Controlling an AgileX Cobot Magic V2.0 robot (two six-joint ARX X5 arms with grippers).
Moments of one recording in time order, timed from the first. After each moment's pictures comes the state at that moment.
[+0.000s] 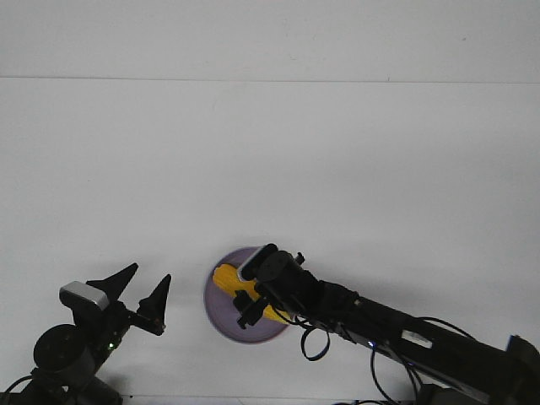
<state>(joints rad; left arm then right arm) -0.50 0.23 0.47 -0.30 -0.08 -0.25 0.97 1.45 0.95 -0.27 0.00 0.22</state>
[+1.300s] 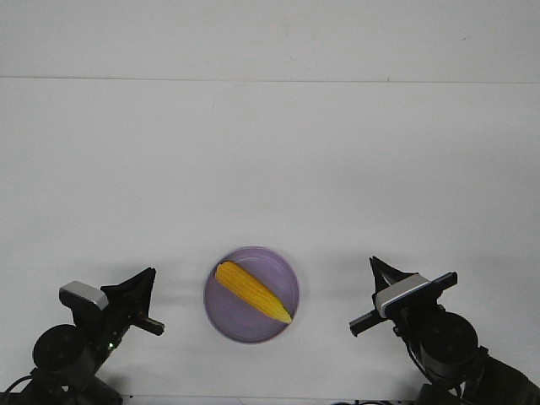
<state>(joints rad) -0.50 0.23 0.47 -0.30 -0.08 -0.25 0.95 0.55 0.79 -0.57 0.52 0.06</state>
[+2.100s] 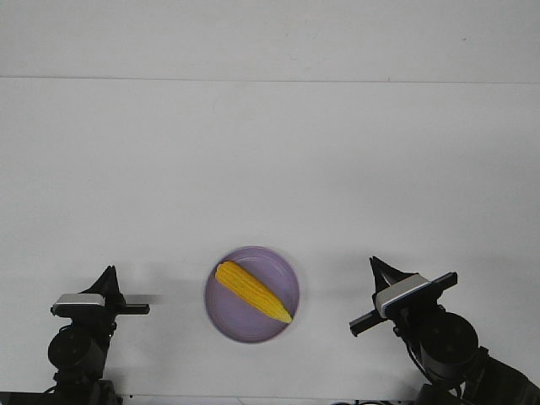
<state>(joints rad) -0.05 0.00 0.06 -0.07 -0.11 0.07 0.95 0.55 0.79 -0.57 0.52 0.06</state>
